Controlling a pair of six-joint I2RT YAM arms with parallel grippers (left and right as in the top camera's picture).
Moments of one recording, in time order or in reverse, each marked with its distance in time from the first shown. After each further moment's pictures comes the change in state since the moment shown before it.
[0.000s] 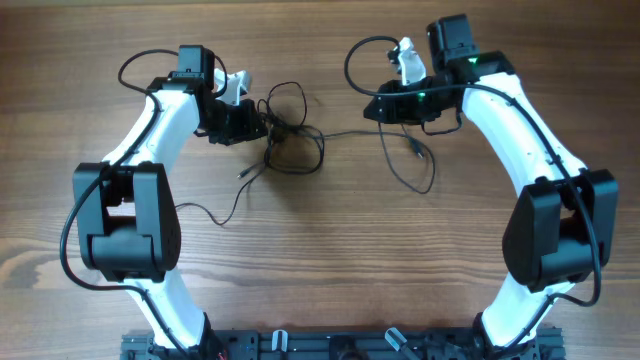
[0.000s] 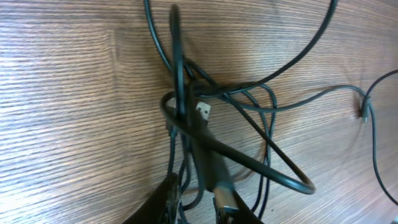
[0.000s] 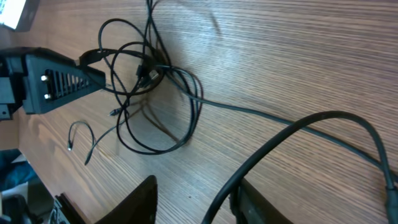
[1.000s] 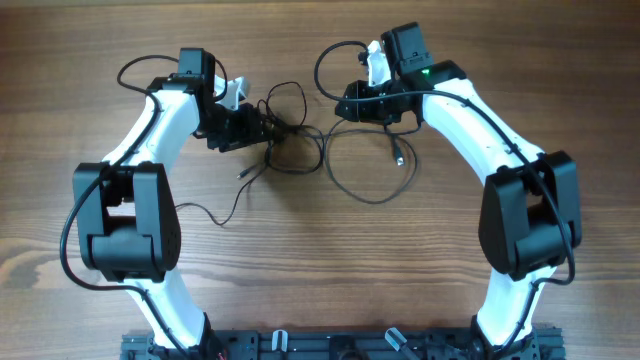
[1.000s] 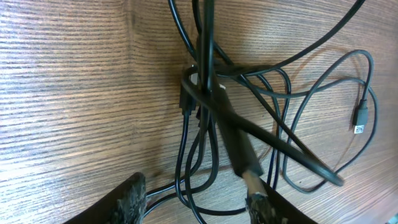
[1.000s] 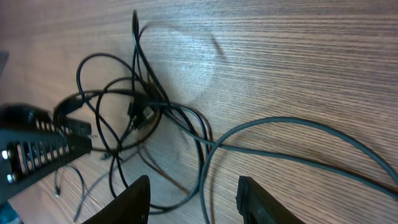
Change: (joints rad) left arm 0.000 0.000 0.000 -0.058 -0.023 -0.033; right arm 0.125 0.097 0.000 0.214 0.129 0.259
